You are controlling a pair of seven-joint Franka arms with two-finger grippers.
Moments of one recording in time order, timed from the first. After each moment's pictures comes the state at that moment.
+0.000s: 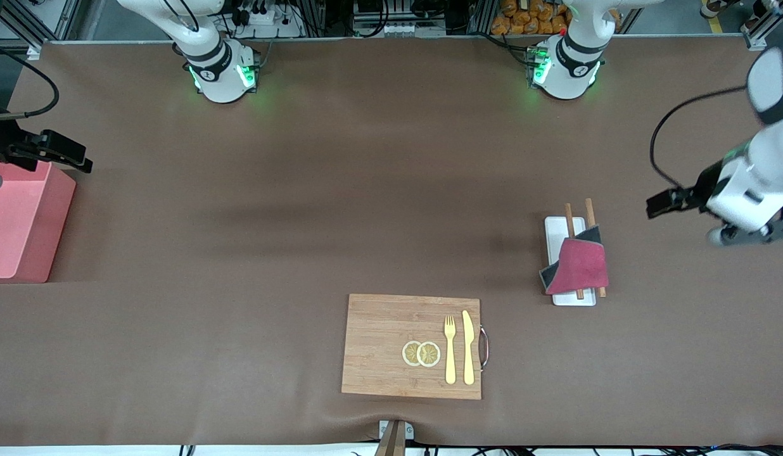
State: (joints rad) left arm 0.03 0.20 -0.07 -1.63 0.03 1.74 -0.17; right arm -0.07 0.05 0.05 -1.48 0.02 1.43 0.03
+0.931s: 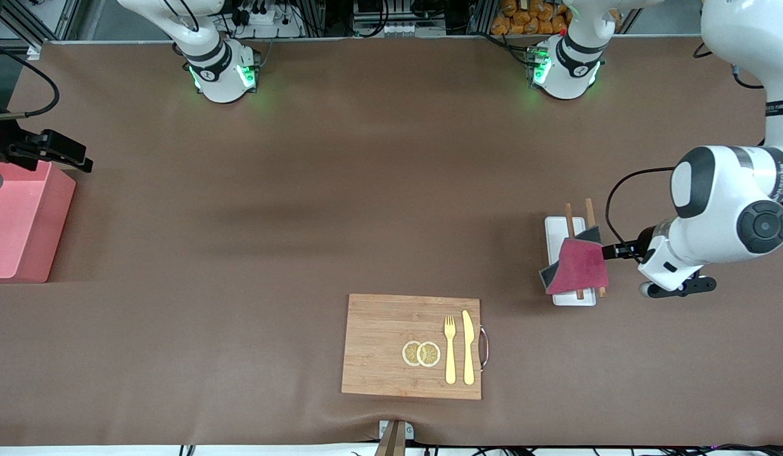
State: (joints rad) left arm 0.02 0.40 -0.08 -1.72 0.03 1.94 -0.19; right arm -0.07 0.05 0.05 -1.48 0.02 1.43 0.03
